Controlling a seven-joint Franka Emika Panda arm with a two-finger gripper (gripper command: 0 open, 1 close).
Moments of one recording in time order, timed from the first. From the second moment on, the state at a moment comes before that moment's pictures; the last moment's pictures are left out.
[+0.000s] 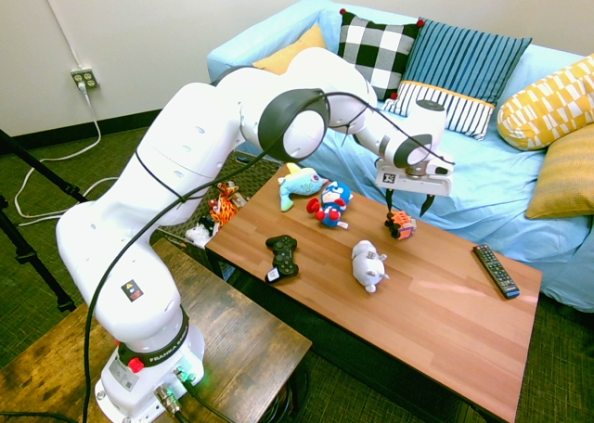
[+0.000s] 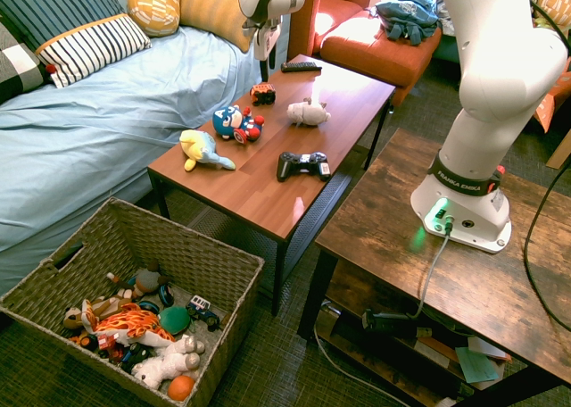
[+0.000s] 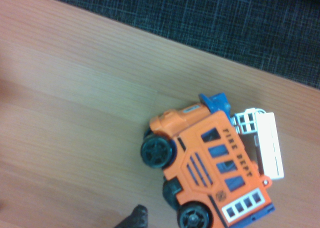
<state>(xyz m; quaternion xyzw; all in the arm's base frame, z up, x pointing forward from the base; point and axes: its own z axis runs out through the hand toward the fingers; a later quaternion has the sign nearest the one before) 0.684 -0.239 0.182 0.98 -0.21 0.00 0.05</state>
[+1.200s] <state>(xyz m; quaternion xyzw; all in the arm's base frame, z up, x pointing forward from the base) 0.718 -0.226 0.113 0.98 -0.18 -0.05 0.06</state>
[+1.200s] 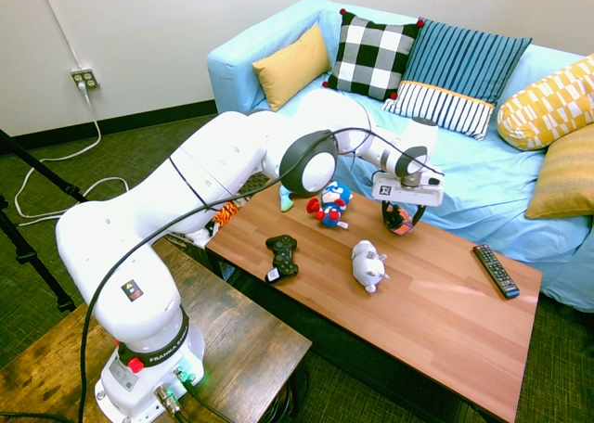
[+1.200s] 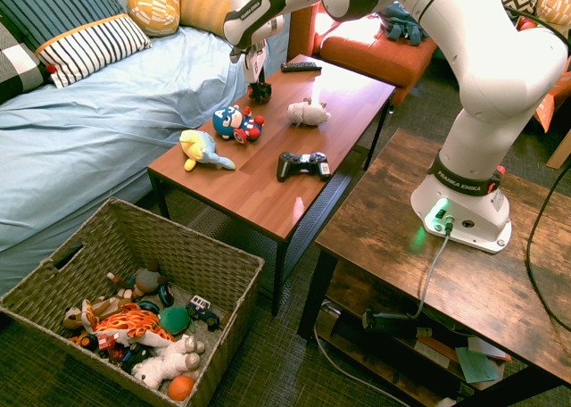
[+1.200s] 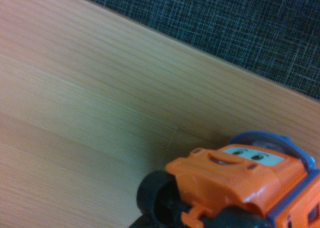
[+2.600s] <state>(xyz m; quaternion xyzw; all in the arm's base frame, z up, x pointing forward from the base) 0.526 0.345 0.269 0.99 0.07 -0.01 0.08</state>
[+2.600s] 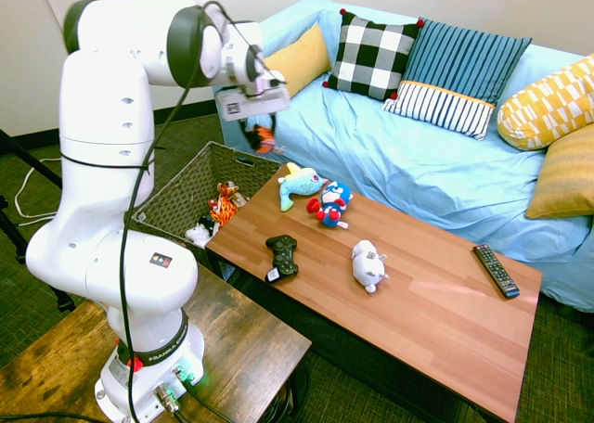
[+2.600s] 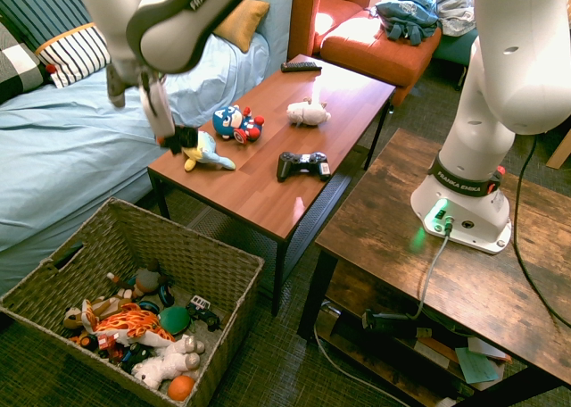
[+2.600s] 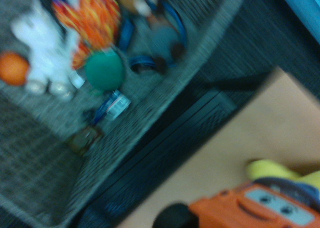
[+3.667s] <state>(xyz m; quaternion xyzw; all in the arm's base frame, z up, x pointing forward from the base) 0.550 0.516 0.272 0.99 0.00 0.03 0.12</state>
